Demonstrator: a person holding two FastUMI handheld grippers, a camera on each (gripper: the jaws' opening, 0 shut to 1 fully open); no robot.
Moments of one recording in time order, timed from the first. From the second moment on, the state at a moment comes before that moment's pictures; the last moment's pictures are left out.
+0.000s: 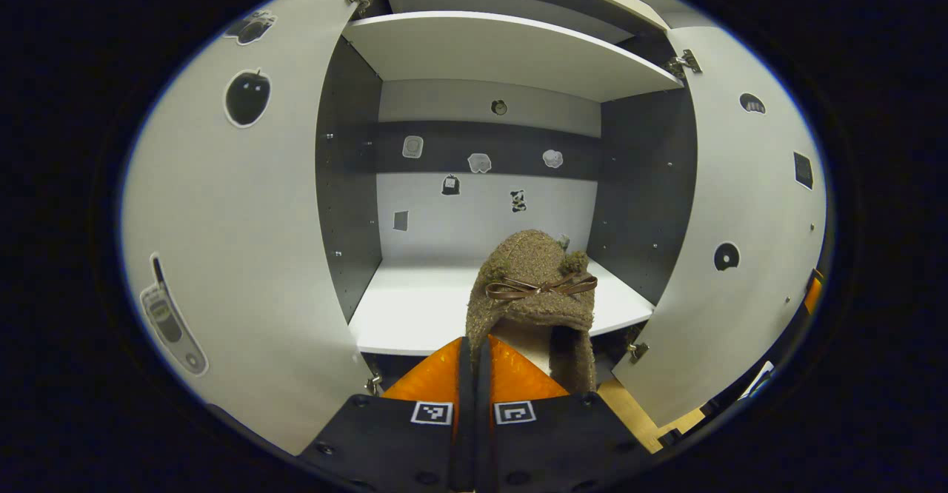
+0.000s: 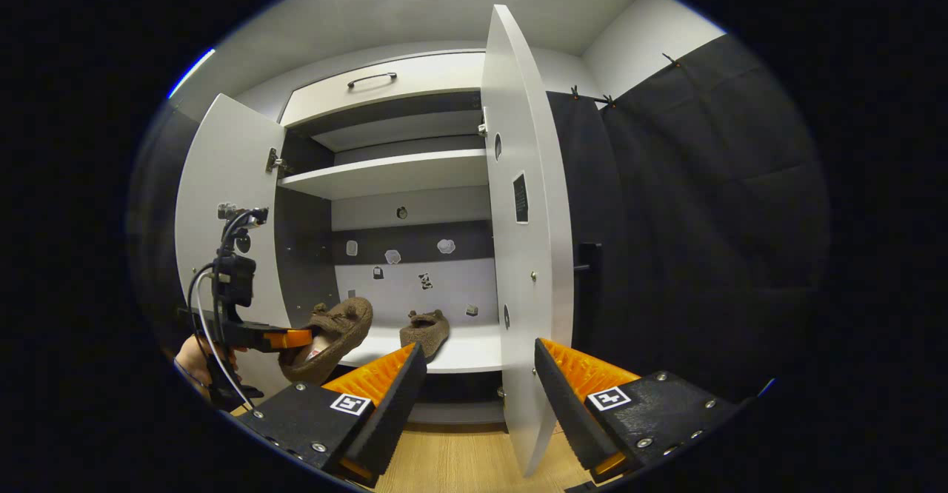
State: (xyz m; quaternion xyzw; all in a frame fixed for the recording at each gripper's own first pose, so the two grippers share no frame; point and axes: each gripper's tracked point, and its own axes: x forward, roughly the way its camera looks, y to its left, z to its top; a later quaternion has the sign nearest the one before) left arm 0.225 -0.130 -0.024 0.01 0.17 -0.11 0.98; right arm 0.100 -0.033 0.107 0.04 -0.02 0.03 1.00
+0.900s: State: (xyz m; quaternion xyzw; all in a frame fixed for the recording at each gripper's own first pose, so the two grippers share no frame) left arm 0.395 -0.104 -0.088 -0.04 0.27 -0.05 0.96; right arm 0.115 -0.016 0.124 0.04 -0.03 0.04 1.00
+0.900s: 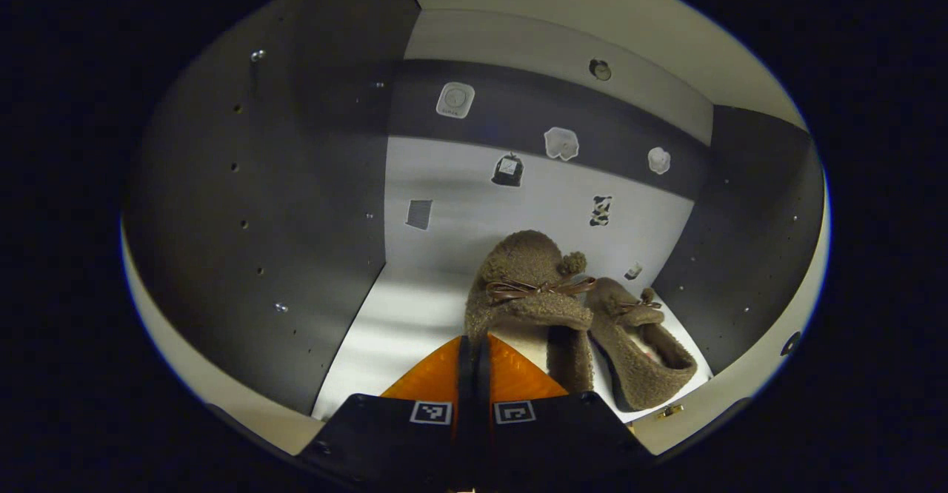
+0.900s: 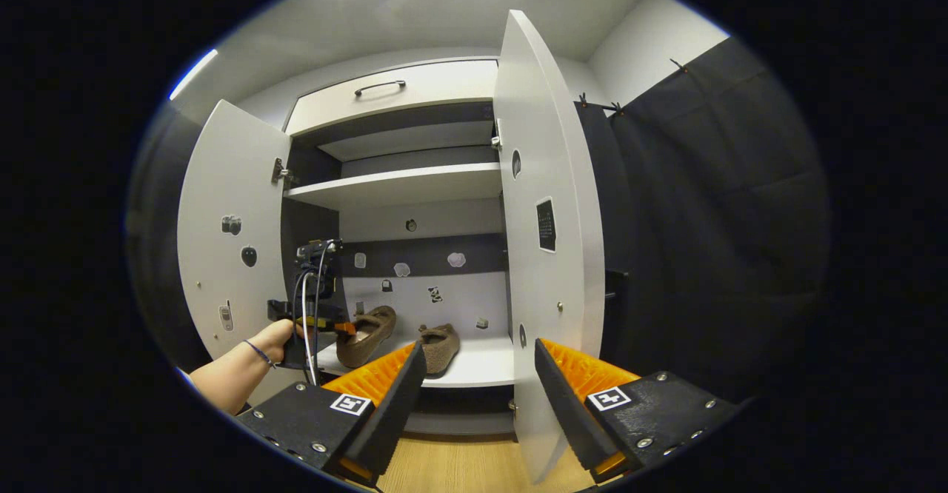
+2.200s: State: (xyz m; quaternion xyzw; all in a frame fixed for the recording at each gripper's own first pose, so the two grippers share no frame) left arm 0.168 -0.085 0.076 0.00 0.06 -0.08 1.00; right arm 0.078 0.016 0.124 0.03 -0.05 0.07 1.00
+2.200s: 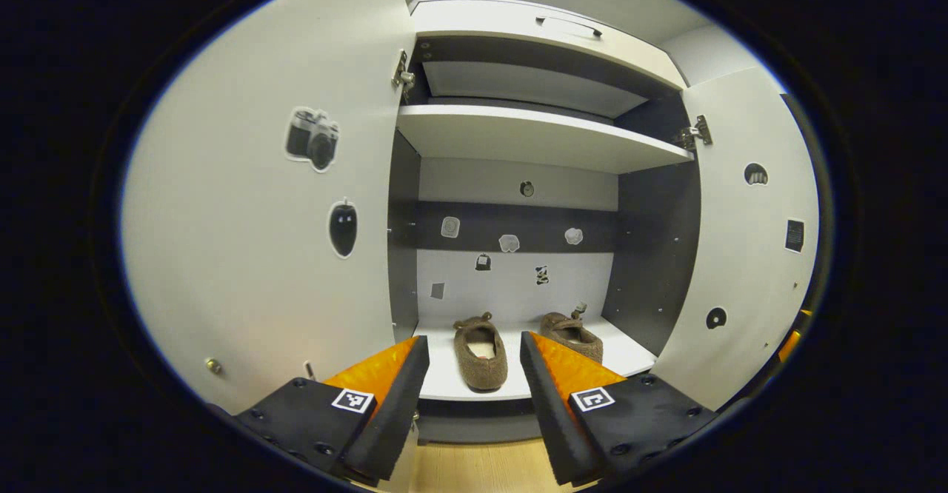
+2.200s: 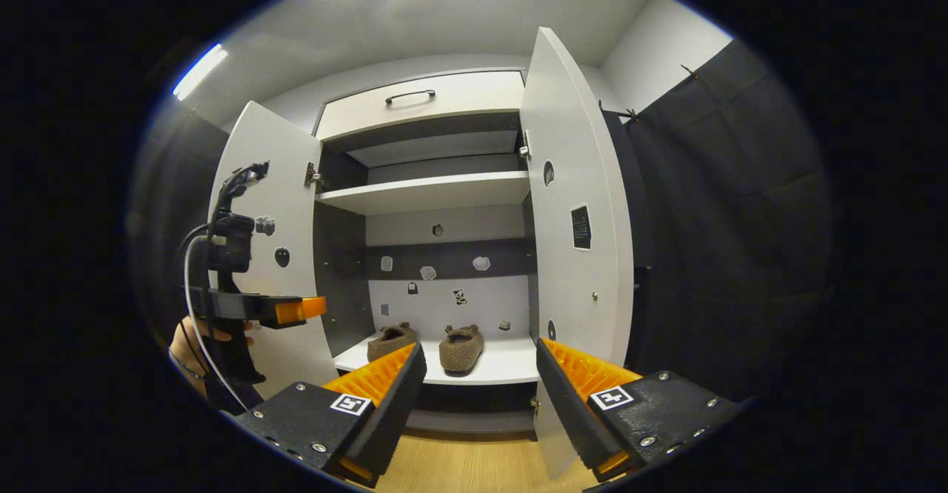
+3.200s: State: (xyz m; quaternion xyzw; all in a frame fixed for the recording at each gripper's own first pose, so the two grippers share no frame) left arm 0.018 0.029 0.068 -0.01 0.02 -0.01 1.00; right arm 0.086 -0.146 0.028 0.04 0.01 -0.09 1.00
